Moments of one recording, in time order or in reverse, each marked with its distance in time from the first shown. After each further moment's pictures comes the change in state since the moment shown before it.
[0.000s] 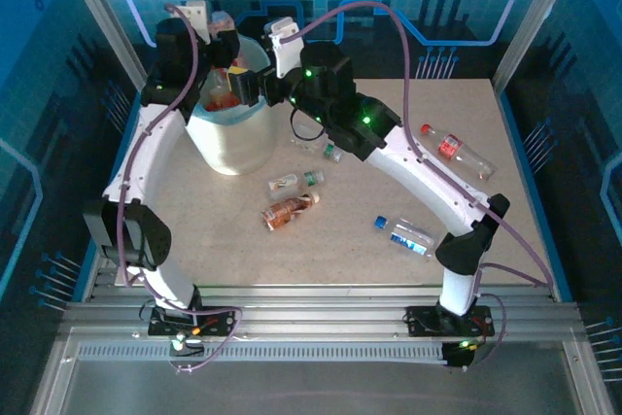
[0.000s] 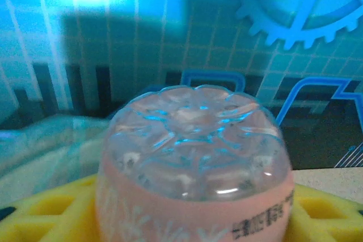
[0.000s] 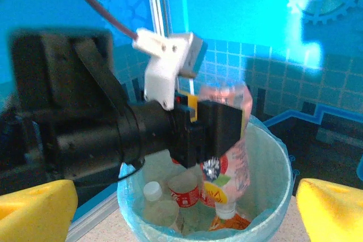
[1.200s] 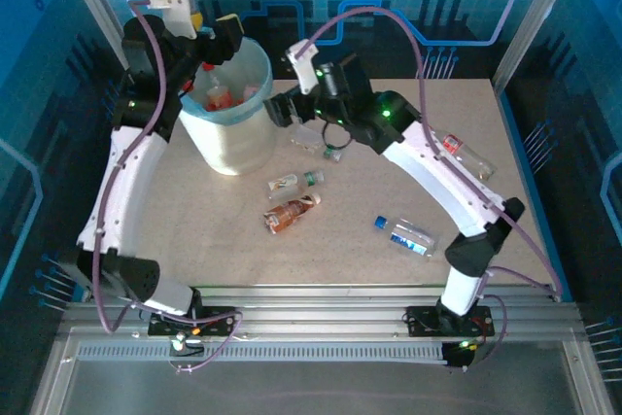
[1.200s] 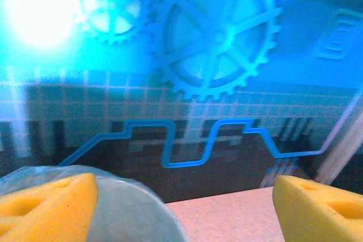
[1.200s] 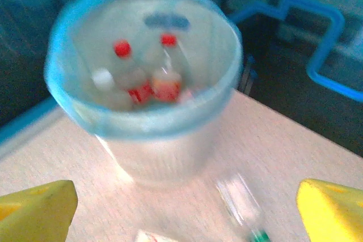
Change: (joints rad) left arm -0.081 -0.231 0.055 -0.089 0.106 -0.029; right arm -0.091 -0.094 -0.093 -0.400 0.007 -0.051
